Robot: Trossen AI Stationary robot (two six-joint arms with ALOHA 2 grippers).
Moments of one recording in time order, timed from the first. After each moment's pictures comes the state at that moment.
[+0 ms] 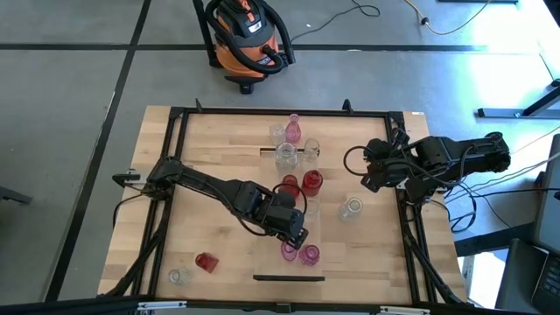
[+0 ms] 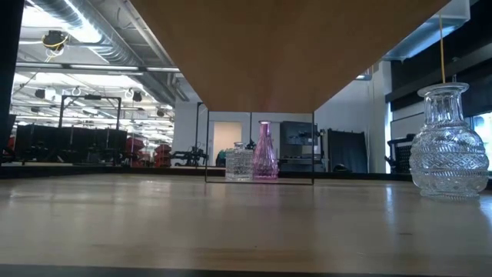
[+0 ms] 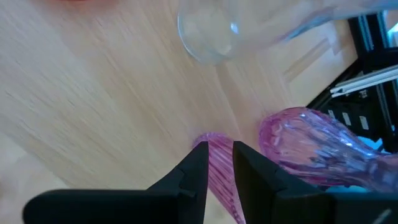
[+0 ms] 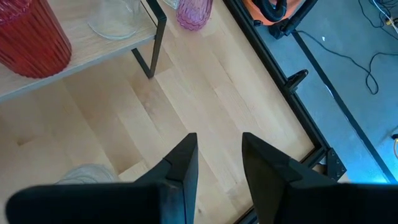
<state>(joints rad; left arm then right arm) -0.34 2.06 2.17 -1.21 -0.08 -1.36 0.26 1.19 1.42 -1.53 0.60 0.65</state>
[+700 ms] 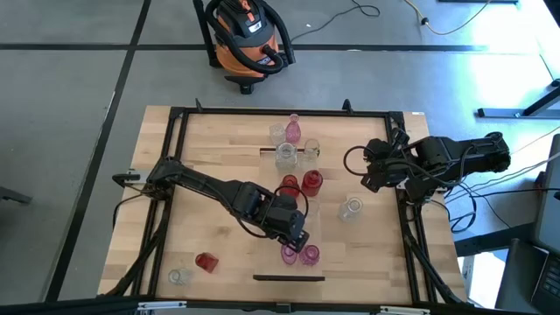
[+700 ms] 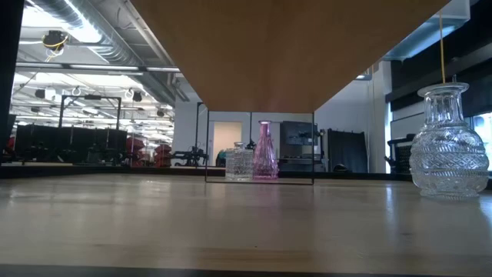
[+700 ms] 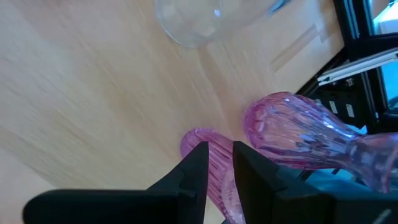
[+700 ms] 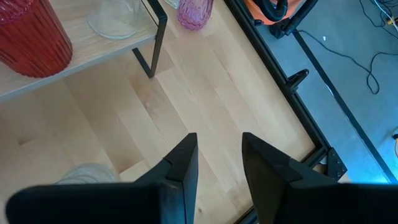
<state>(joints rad) -0.34 2.06 2.17 -1.17 -0.03 -1.36 0.26 1.19 1.42 -1.53 0.59 0.65</state>
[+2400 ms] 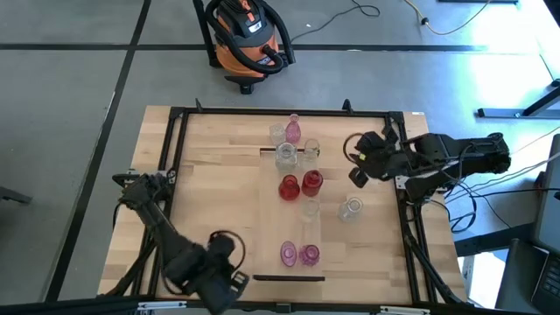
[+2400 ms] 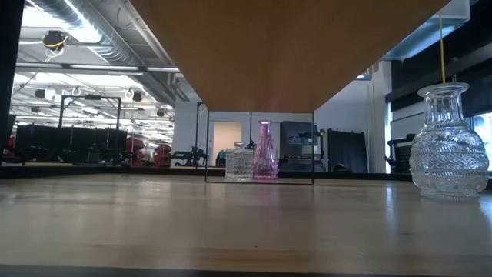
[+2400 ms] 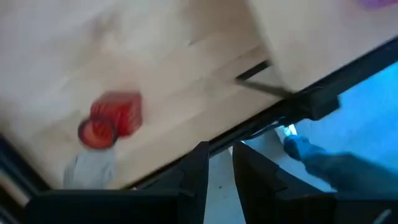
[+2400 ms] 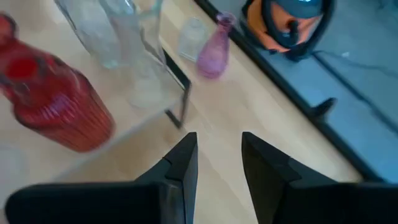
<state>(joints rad) -0.77 2.01 2.16 -1.57 -0.14 -1.91 0.21 1.20 1.43 -1.28 0.61 0.65</state>
